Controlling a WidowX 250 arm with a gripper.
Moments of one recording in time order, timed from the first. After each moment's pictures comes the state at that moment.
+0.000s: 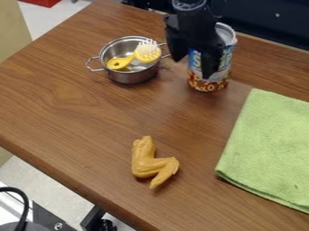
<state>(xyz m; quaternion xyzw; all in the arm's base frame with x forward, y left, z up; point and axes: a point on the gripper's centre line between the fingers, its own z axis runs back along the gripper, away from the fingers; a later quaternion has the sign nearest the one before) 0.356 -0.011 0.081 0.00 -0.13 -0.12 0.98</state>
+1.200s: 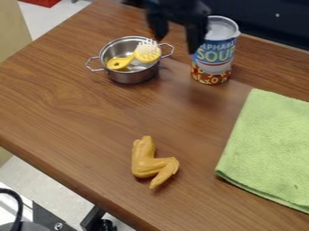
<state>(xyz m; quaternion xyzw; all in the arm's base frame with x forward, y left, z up) 0.334 0.016 0.115 0.00 -0.13 -0.05 0.99</state>
